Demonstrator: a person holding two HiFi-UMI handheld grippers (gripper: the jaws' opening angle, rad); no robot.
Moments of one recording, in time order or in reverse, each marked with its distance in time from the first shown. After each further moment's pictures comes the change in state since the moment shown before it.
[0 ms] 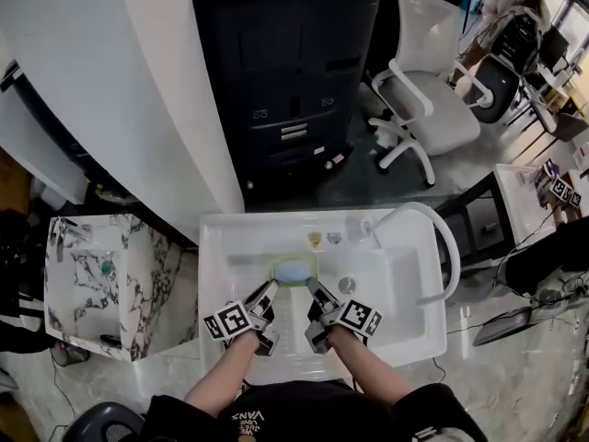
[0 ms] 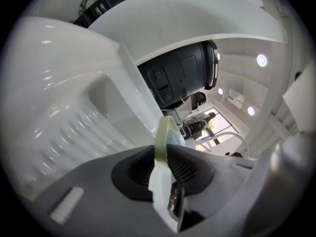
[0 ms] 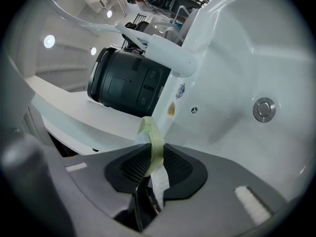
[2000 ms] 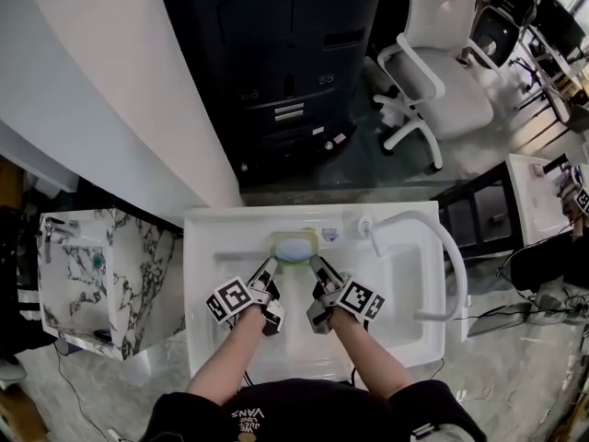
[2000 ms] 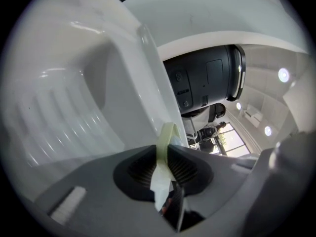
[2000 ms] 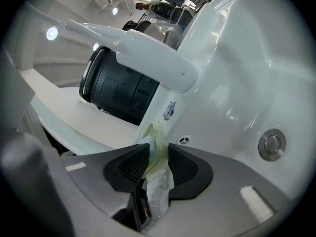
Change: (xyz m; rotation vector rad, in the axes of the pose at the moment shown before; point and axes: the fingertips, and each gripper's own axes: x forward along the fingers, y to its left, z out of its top) left arm 0.064 0.030 0.016 -0.192 -0.086 0.133; right arm 0.034 -0.034 0.056 -0.068 -0.017 -0.036
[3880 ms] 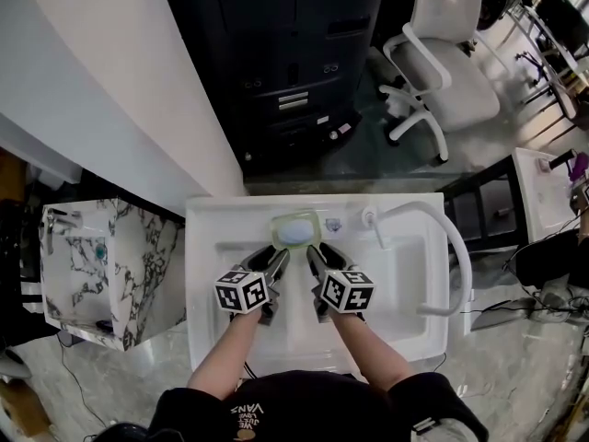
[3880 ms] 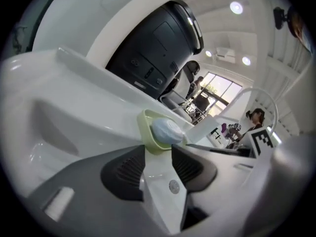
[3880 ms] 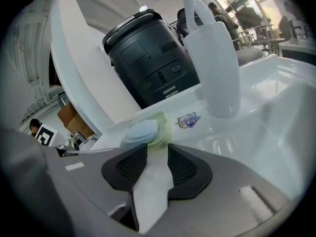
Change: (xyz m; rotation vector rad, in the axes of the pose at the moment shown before) left arm 0.008 -0.014 -0.011 0.656 0.192 0.029; right arm 0.011 0.003 -0.004 -0.602 0.138 -0.192
